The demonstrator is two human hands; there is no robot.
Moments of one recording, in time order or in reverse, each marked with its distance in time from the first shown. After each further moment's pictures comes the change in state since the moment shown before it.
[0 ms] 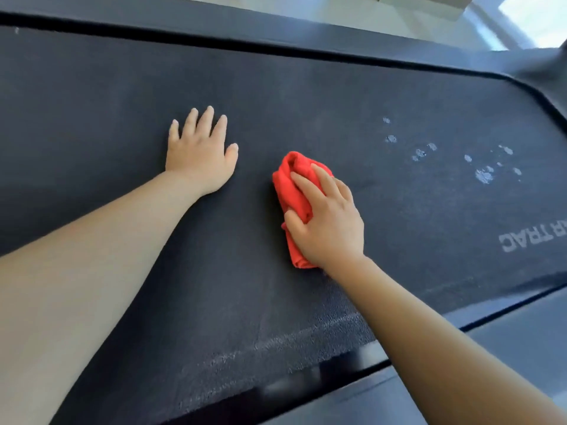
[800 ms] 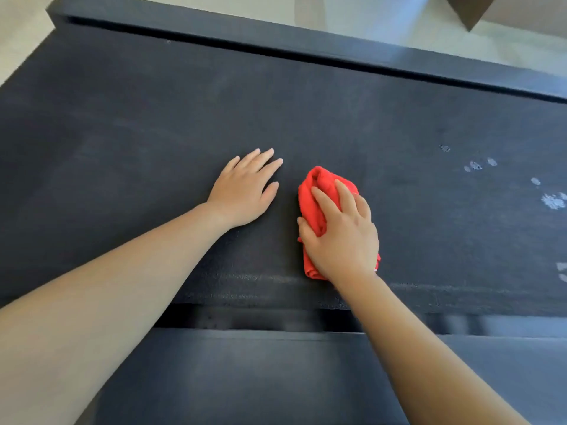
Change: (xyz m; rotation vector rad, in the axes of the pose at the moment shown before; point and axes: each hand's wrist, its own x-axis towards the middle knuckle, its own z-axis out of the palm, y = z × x) left_hand -0.132 0.007 0.002 -0.030 0.064 0.071; right_hand -0.069 -0.009 -0.004 0.041 -0.034 -0.143
